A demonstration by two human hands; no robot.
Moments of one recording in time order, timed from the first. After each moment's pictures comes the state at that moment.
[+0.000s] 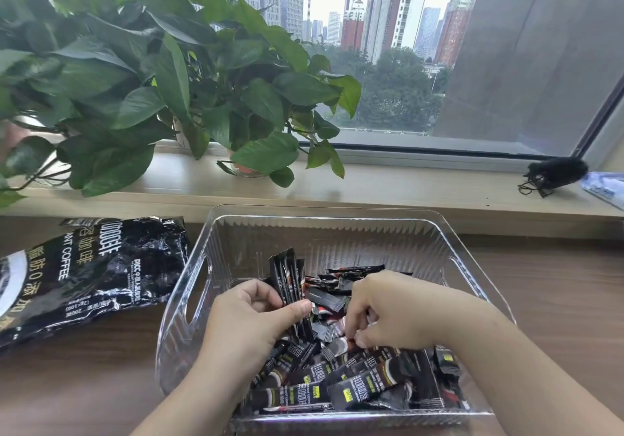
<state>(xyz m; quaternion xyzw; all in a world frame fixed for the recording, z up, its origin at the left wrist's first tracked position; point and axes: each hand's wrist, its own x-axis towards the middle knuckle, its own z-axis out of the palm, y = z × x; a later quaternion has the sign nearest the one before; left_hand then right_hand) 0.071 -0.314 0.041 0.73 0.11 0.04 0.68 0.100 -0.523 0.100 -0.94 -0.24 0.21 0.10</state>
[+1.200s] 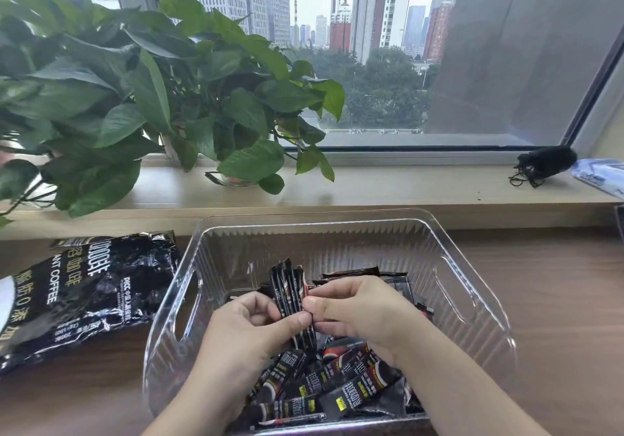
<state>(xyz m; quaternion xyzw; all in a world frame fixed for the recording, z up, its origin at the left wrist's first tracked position) 0.066 -0.318 0.049 0.67 0.06 -0.01 0.74 0.081 -0.489 0.085 -0.71 0.06 0.18 0.68</state>
